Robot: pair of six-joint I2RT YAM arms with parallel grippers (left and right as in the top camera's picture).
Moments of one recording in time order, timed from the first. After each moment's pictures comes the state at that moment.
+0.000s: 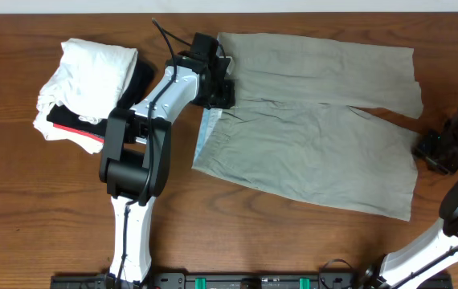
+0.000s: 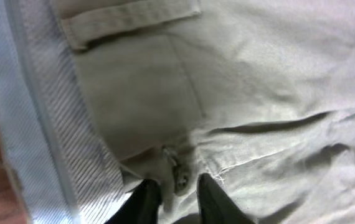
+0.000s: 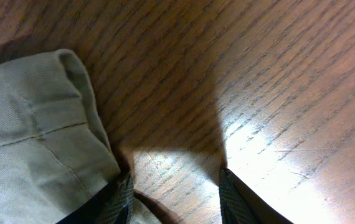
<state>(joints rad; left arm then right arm) -0.30 2.27 1.73 -0.71 0.37 -0.14 -0.54 1.97 1.26 -0.80 0.03 0.21</state>
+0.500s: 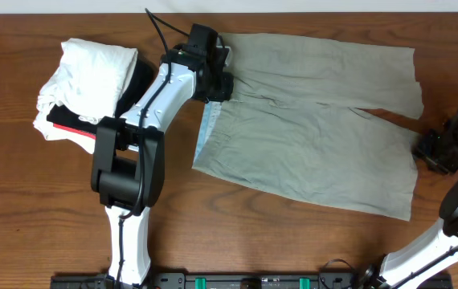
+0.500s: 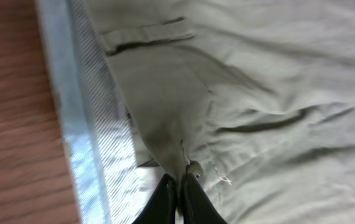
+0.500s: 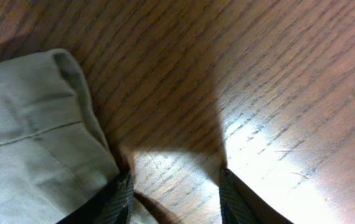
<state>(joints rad) -0.31 2.18 1.73 -0.74 0.29 -0.14 -0.54 1.97 1.25 -0.80 0.03 0.21</state>
